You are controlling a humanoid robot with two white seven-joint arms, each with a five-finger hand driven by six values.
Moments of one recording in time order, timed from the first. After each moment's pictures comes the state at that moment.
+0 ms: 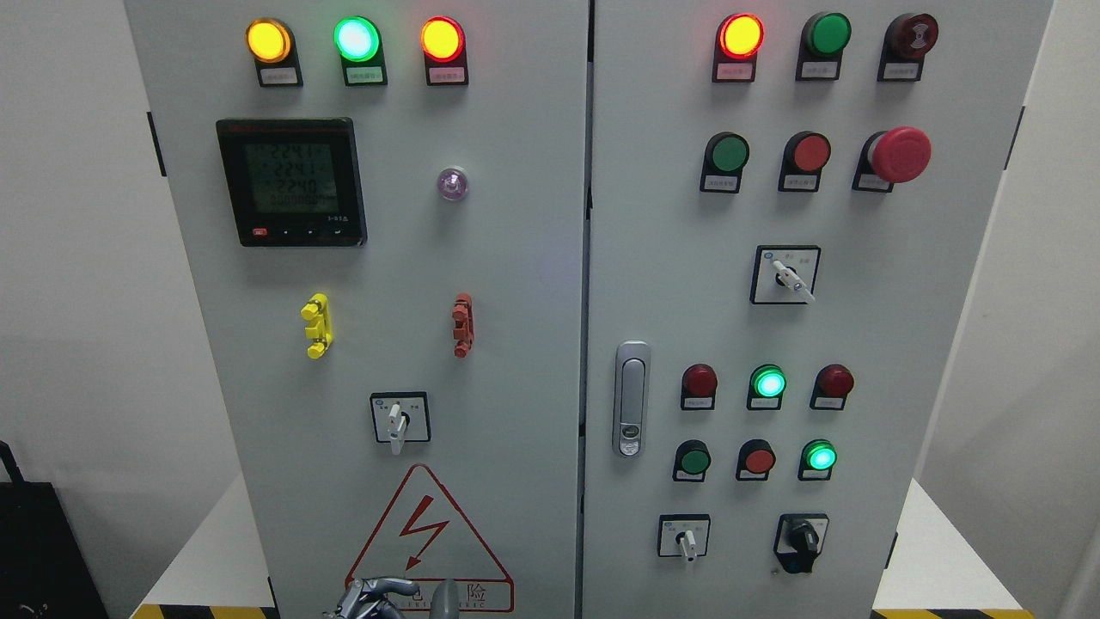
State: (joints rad) left arm 0.01 -0.09 -0.31 -1.97 -0.16 0.20 0.60; right arm 0.10 0.12 -0.19 -0.12 0.07 0.06 -0.02
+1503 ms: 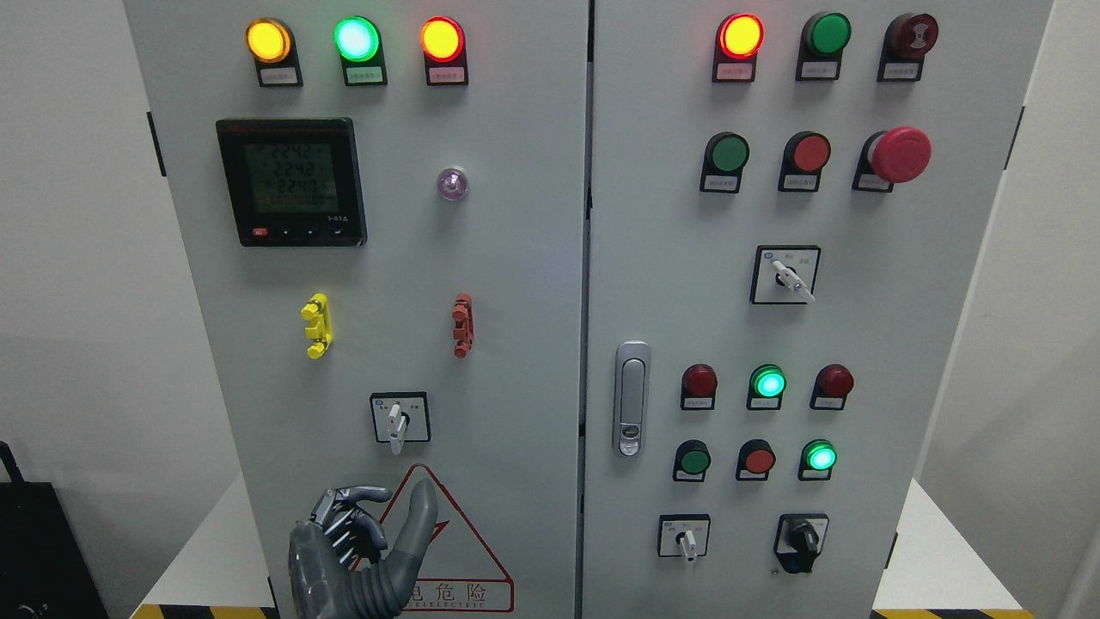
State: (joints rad) left arm -0.20 -0.12 -0.26 -1.96 -0.18 0.37 0.66; right arm 0.10 0.12 -0.19 -0.12 0.07 0.06 -0.02
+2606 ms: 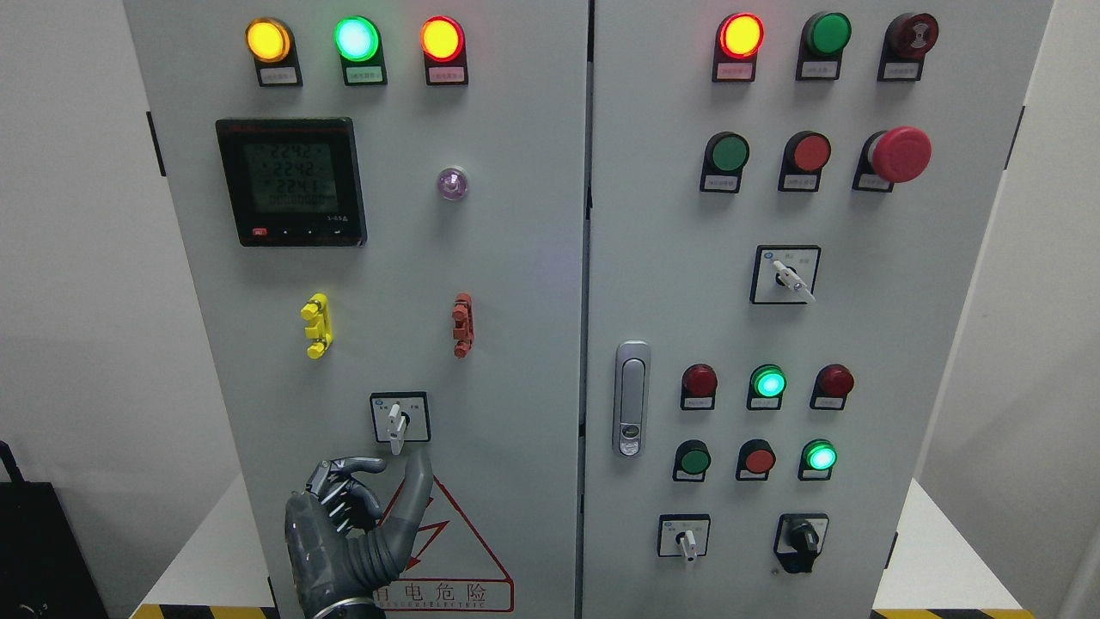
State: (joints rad) left arm -0.28 -0.14 -0.23 -1.93 -0.18 0.40 0.67; right arm 0.10 0.12 -0.19 -0.12 0.07 0.06 -0.02
